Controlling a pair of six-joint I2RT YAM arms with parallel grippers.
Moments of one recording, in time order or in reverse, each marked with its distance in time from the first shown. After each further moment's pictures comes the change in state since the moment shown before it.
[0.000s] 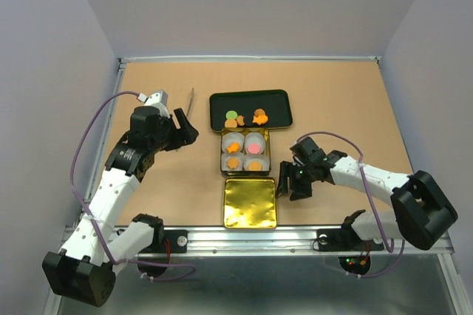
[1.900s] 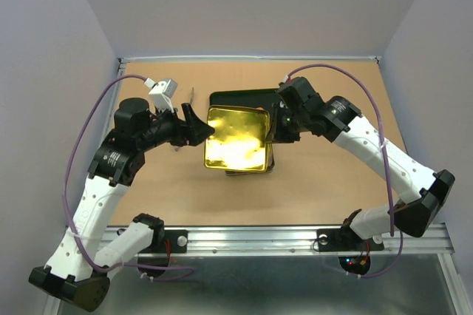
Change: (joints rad) left arm -0.089 -0.045 0.222 -0.060 0.312 0.049; right arm 0.130 0.132 0.900 -0.497 0.290 0.036
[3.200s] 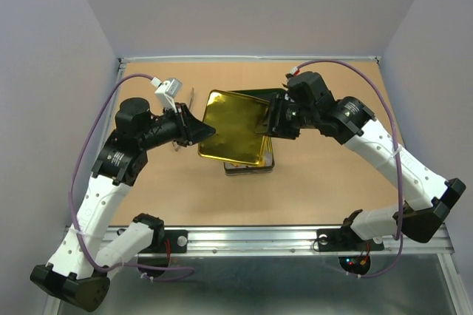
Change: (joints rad) left arm 0.002 0.000 -0.056 0.138 0.169 -0.077; right arm 0.000 -0.048 0.054 0.053 -0.030 0.080
